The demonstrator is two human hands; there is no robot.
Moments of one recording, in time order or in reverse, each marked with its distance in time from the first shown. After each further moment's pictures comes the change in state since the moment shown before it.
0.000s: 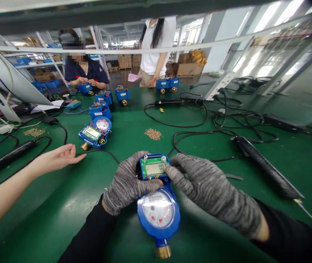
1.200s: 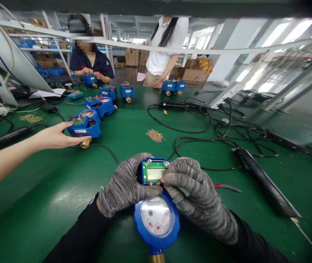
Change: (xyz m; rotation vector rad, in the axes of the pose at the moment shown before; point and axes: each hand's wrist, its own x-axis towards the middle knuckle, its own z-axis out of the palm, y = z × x) left_hand 0.000 -0.010 -0.007 0.053 -0.038 0.027; right_hand -0.002 0.010 0.024 0.090 0.272 -0.637
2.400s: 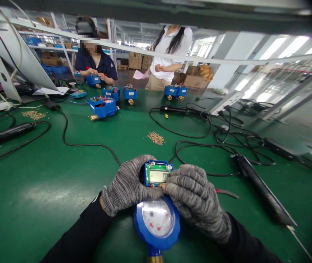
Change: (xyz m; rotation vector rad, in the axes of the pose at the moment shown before) left_hand 0.000 0.000 0.000 0.002 0.022 0.043; right_hand -0.012 0.010 0.000 -0.174 -0.035 -0.256
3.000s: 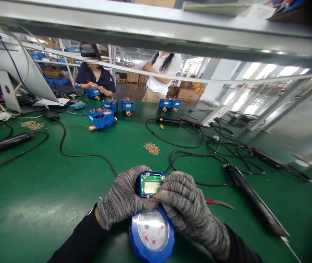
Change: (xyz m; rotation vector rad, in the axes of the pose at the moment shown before) left_hand -0.001 -0.007 0.001 0.024 -0.026 0.010; right_hand 0.008 0.000 0.001 0.064 -0.012 0.057
